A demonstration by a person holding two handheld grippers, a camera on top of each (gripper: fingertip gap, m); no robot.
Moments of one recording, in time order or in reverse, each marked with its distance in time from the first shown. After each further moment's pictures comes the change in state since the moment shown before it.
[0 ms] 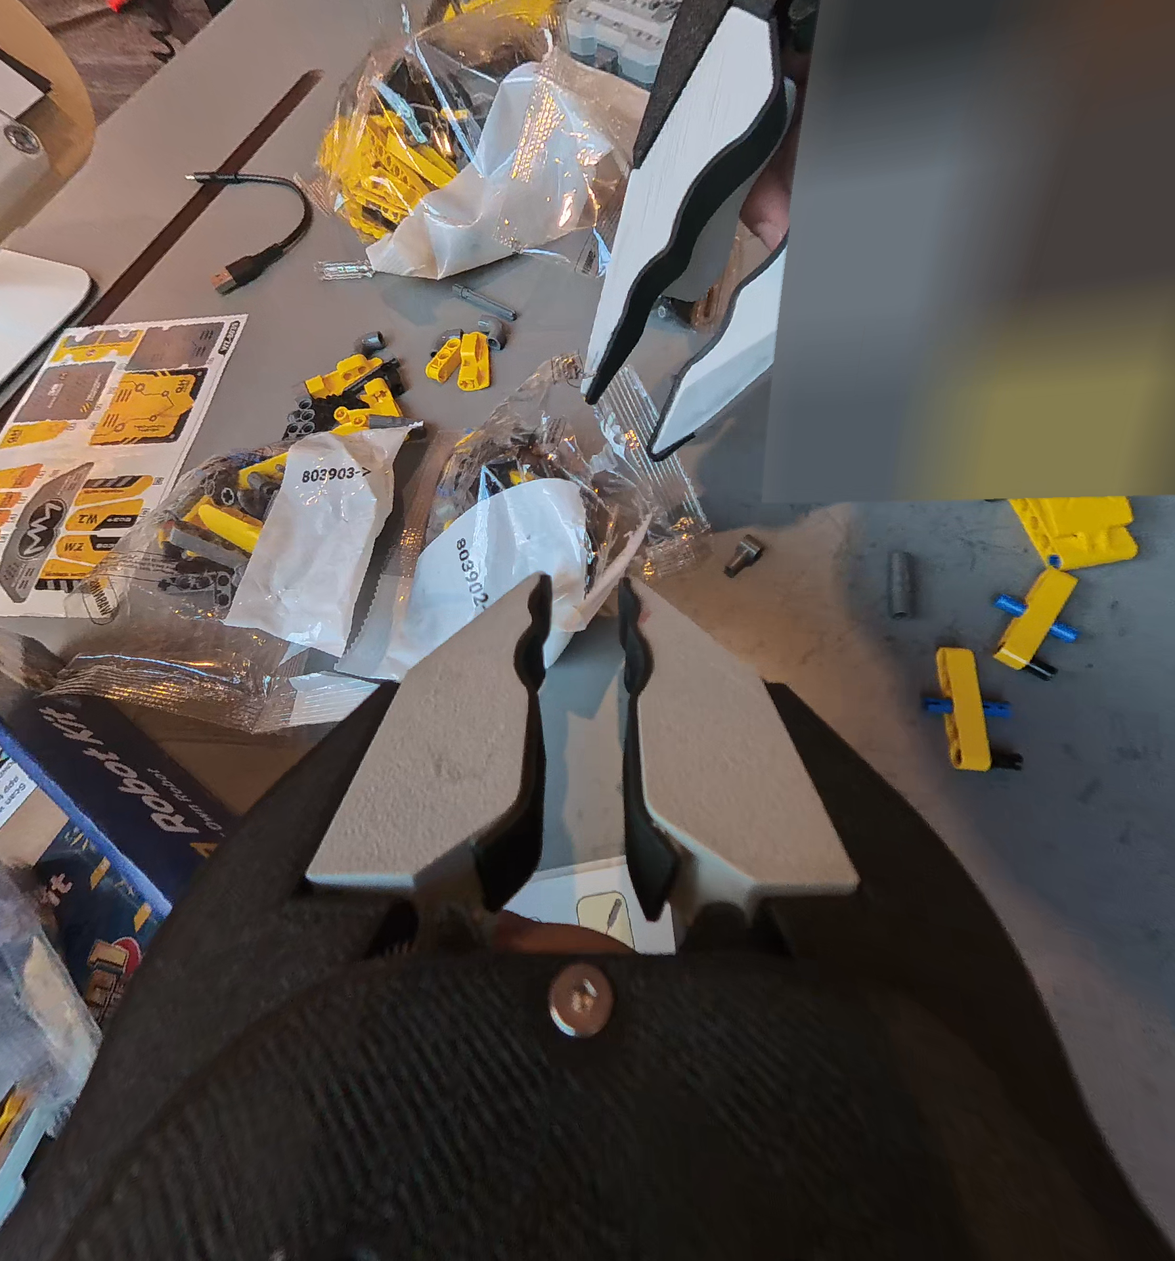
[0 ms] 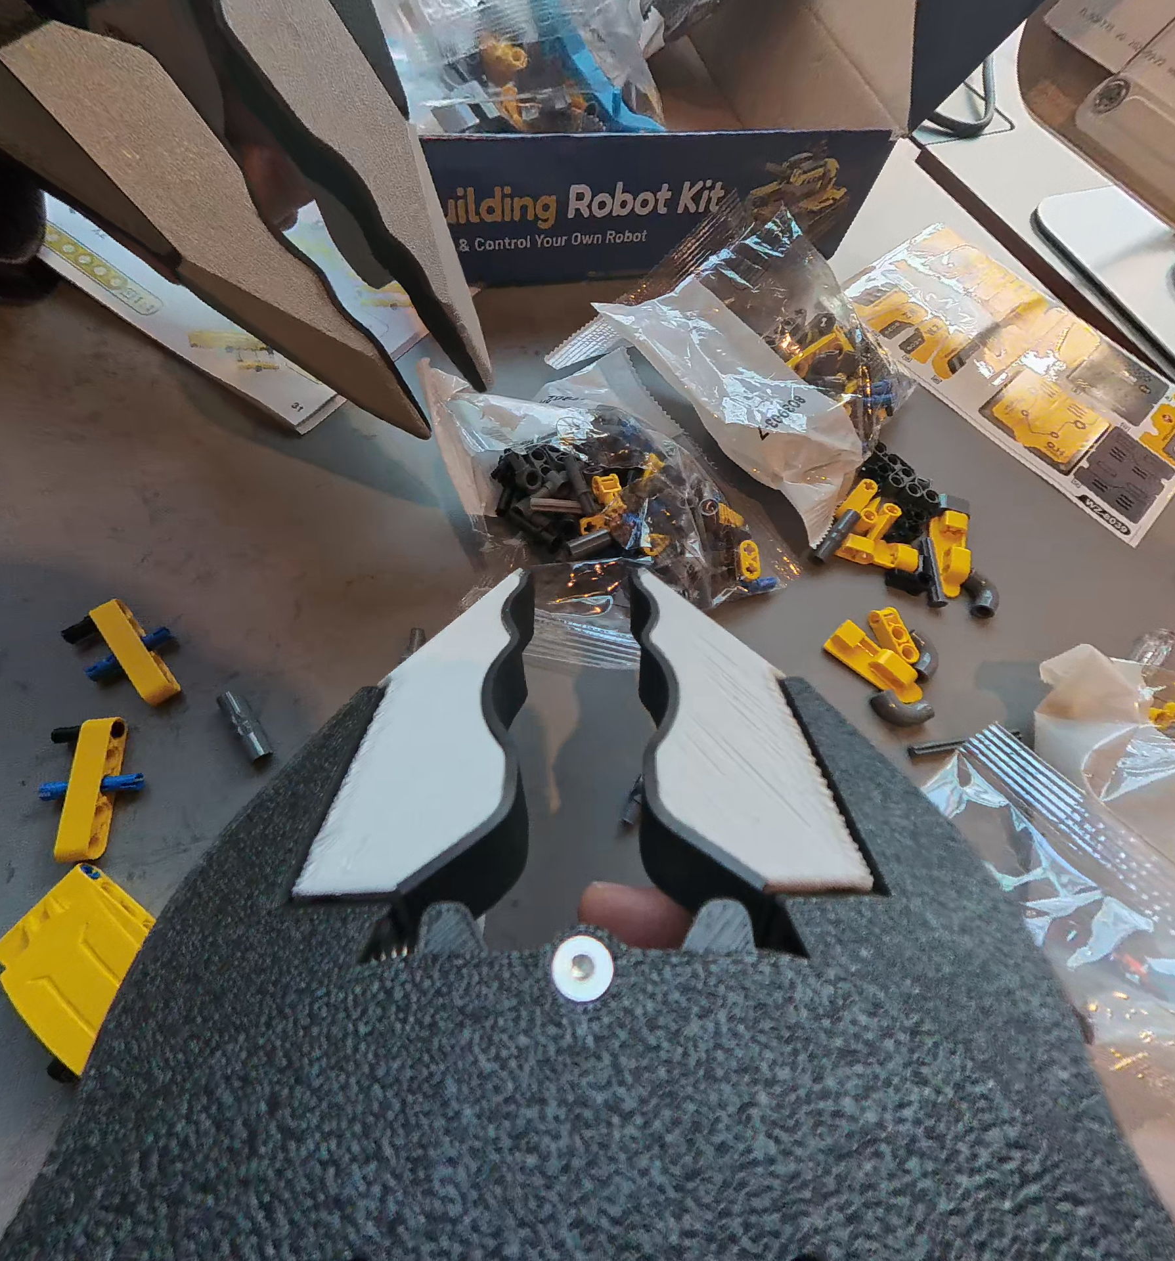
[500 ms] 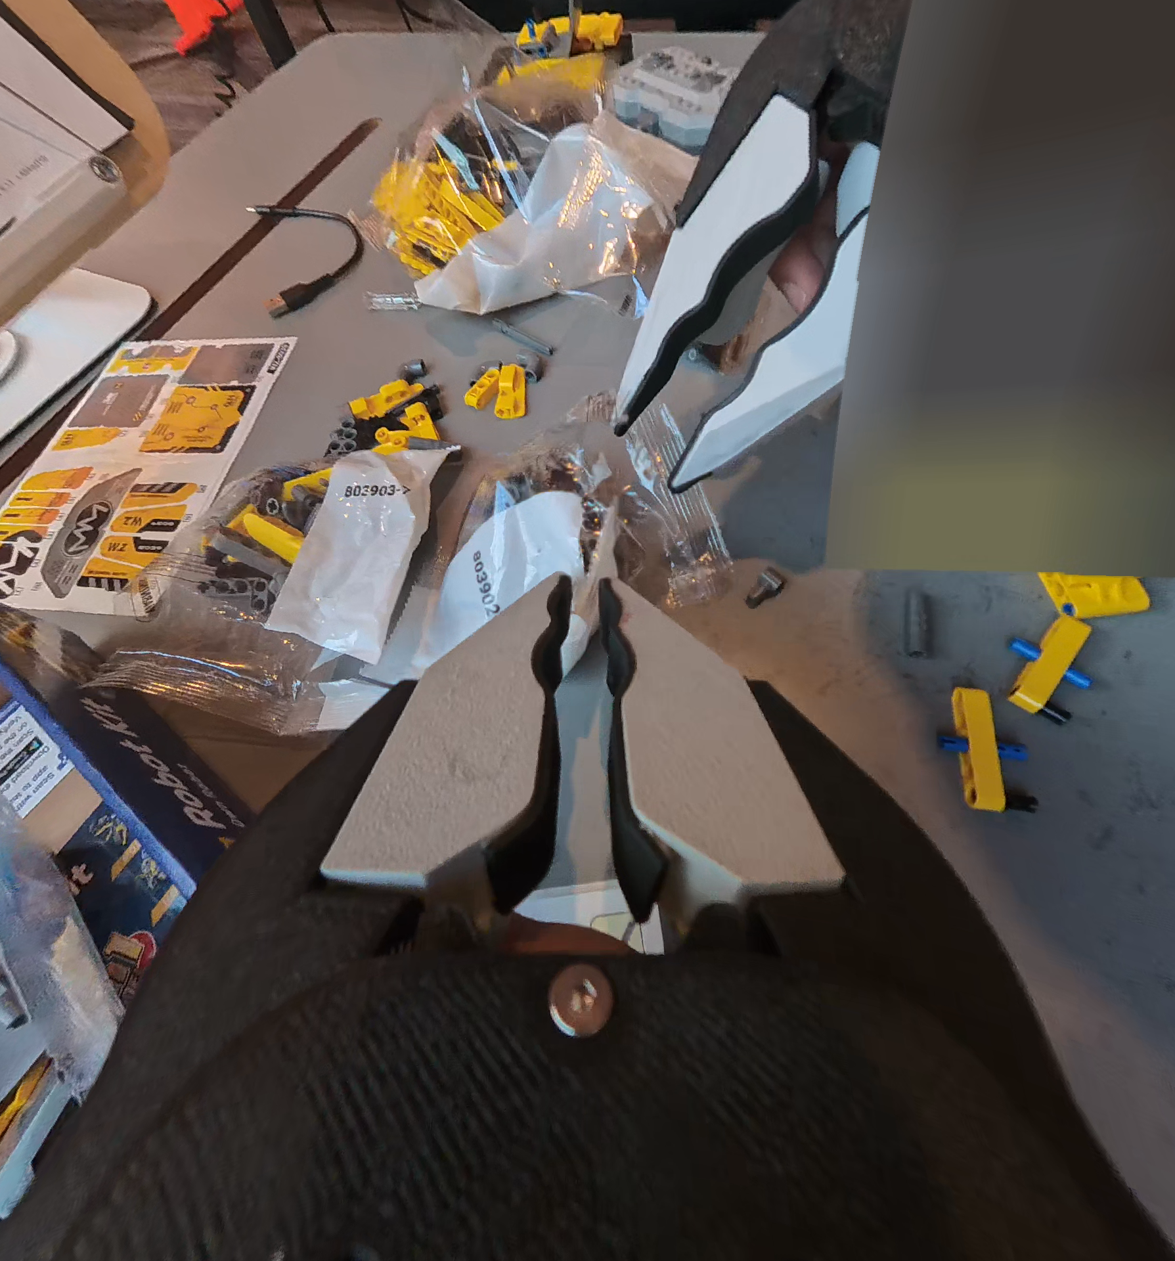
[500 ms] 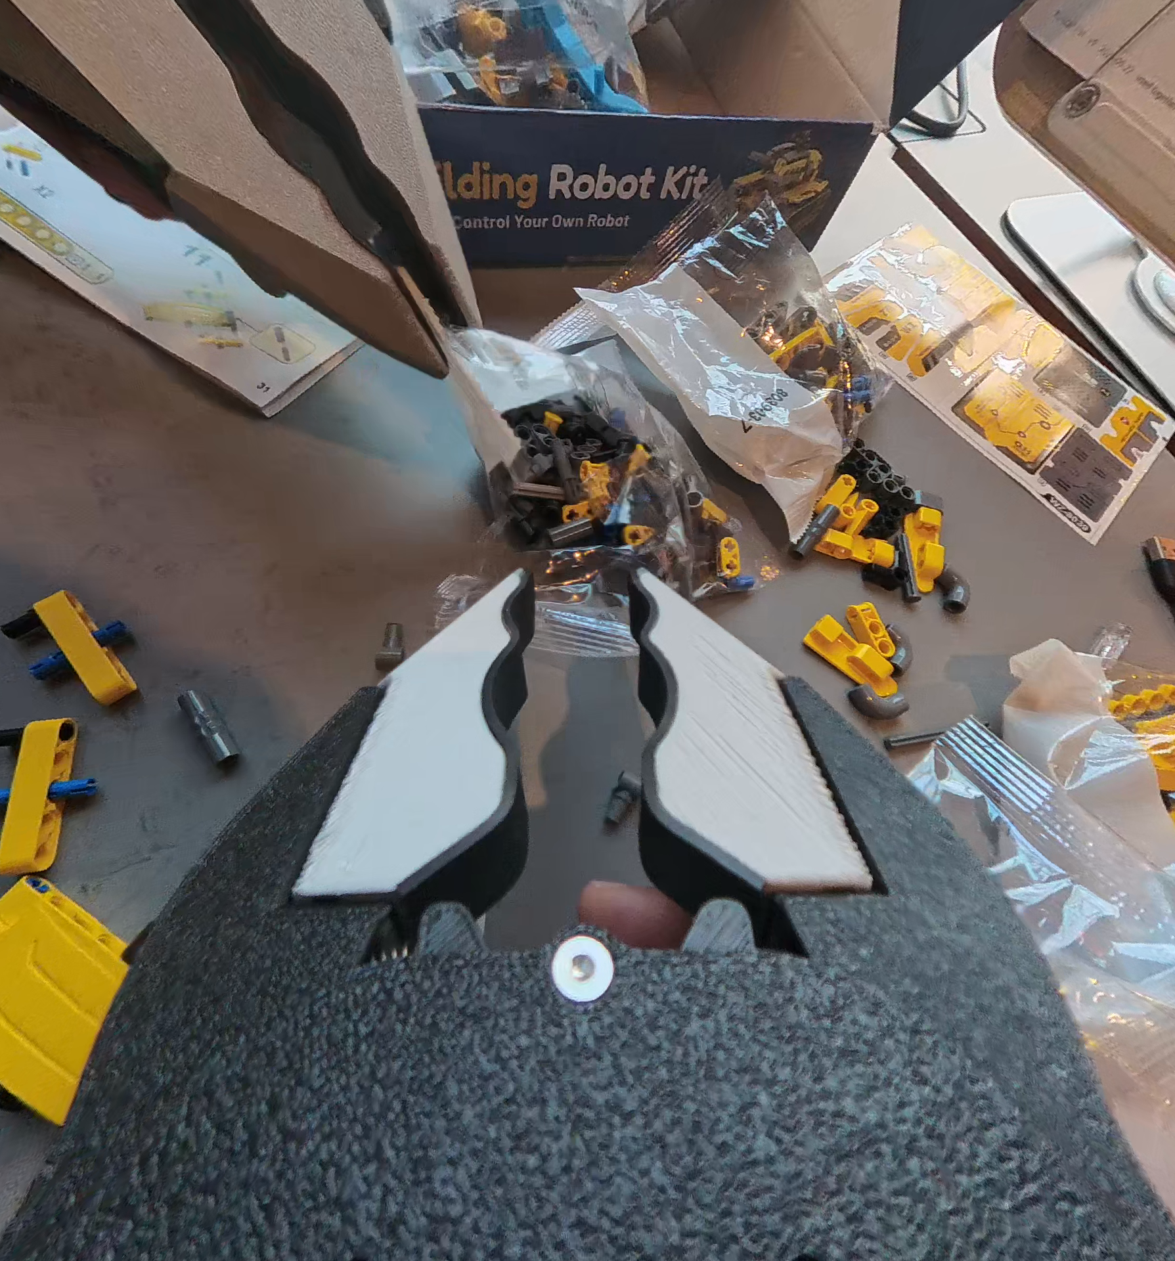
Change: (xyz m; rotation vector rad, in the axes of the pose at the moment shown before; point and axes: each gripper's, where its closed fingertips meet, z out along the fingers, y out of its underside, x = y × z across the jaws) left arm -0.010 -0.009 -0.003 0.053 -0.035 -0.041; right arm 0.004 0.003 0.002 -0.016 0.042 -0.030
